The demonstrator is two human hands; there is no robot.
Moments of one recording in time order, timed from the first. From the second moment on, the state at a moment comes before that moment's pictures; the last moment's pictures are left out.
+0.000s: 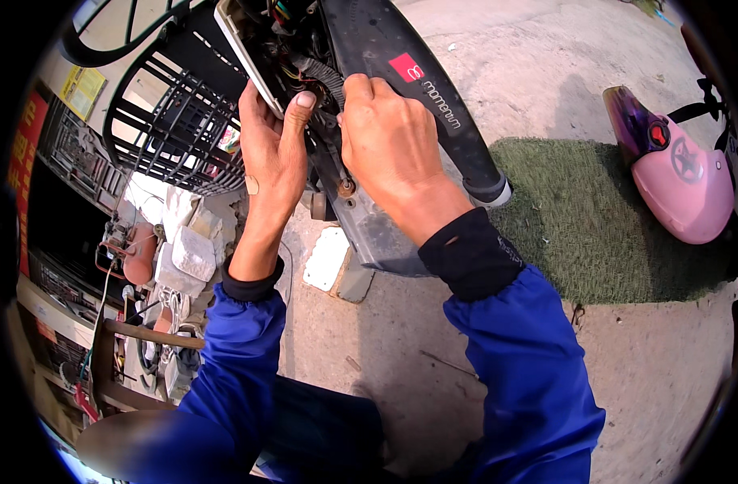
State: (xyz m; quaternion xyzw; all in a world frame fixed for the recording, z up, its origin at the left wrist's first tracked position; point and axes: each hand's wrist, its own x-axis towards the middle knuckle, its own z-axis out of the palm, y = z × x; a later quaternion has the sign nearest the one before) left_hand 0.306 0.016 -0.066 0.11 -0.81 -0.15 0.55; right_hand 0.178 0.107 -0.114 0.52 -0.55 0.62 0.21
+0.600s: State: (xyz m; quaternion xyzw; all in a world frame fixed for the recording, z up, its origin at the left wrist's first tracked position) left_hand 0.348 0.059 -0.083 0.26 -0.90 0.08 0.35; right_hand 0.177 0.110 -0.111 0.51 -0.53 0.66 0.15
